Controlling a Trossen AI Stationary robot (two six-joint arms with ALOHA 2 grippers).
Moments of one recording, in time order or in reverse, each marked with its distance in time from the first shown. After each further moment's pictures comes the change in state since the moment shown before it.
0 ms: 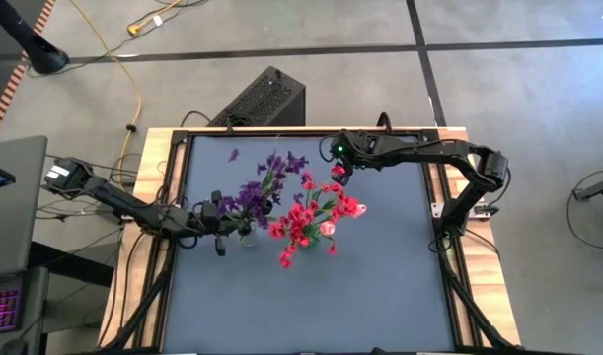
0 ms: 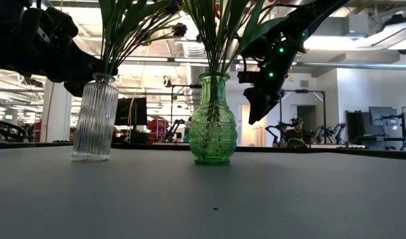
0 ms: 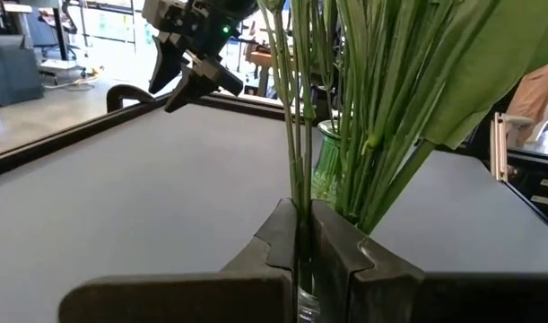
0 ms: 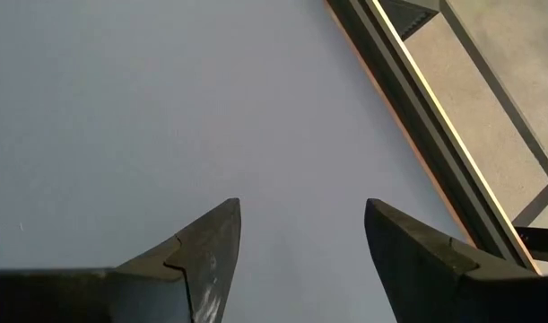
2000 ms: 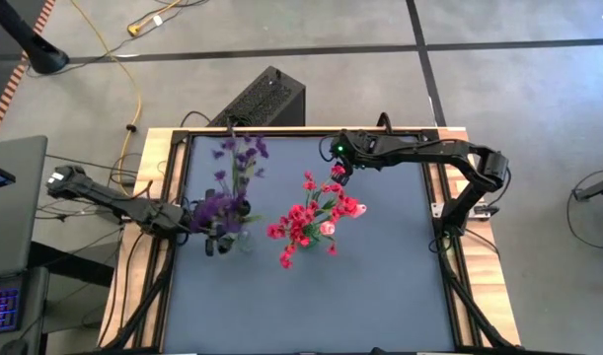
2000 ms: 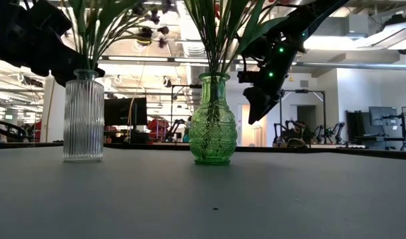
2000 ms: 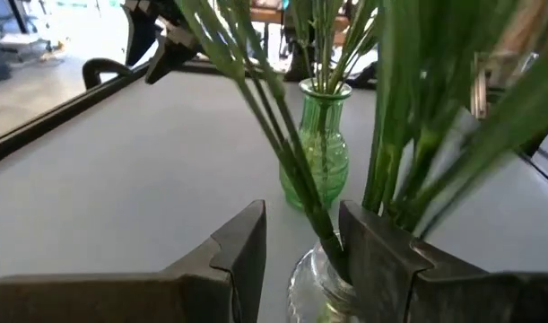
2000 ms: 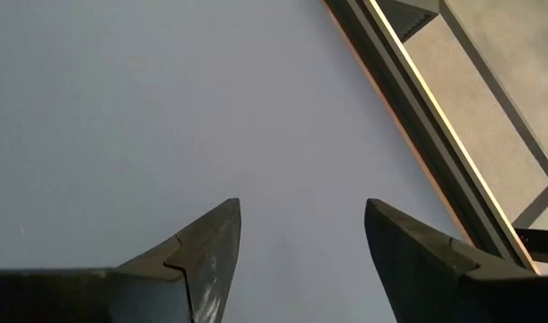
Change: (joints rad) left arm 0.000 -0.411 0.083 -0.594 0.086 0.040; right arm 0.000 0.000 0.000 0.002 0.000 0.000
